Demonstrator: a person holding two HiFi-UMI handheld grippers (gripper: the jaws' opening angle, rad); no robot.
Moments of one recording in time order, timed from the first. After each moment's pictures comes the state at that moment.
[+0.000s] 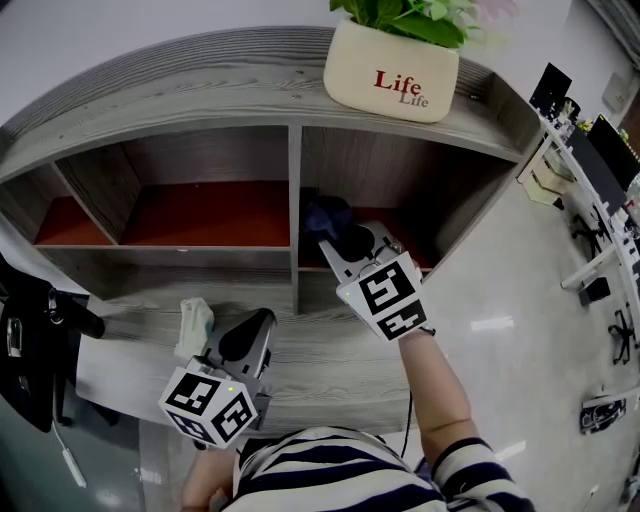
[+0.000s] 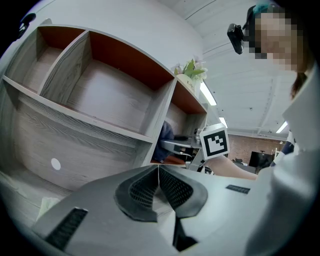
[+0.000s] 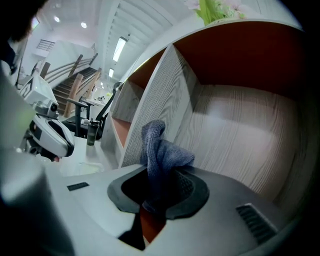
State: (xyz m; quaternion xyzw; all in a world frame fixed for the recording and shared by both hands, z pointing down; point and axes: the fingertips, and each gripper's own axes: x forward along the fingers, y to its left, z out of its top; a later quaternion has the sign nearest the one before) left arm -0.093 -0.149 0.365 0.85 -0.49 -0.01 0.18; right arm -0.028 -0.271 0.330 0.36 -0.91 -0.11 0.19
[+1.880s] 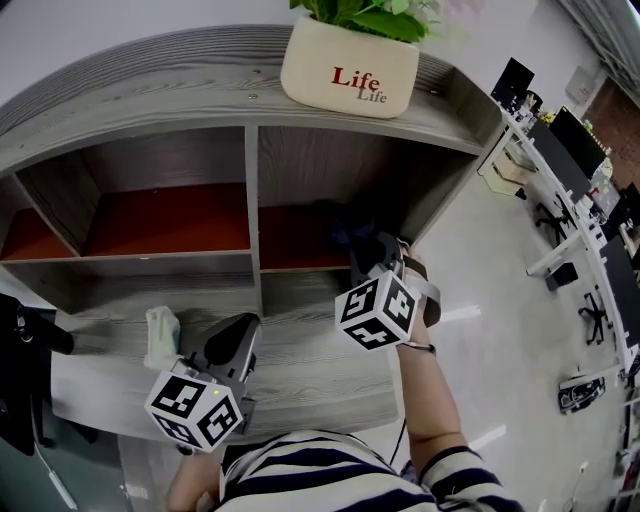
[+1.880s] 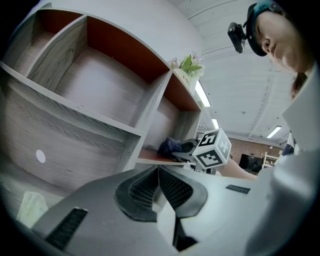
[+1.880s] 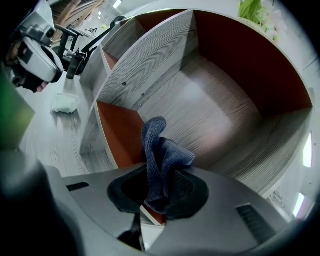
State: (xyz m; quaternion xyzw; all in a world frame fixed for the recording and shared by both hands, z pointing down) left arm -0.064 -0.152 0.373 0.88 -0.44 -0.02 0.20; right arm 0.099 -0.278 0.371 0.50 -0.71 -0.19 0.45
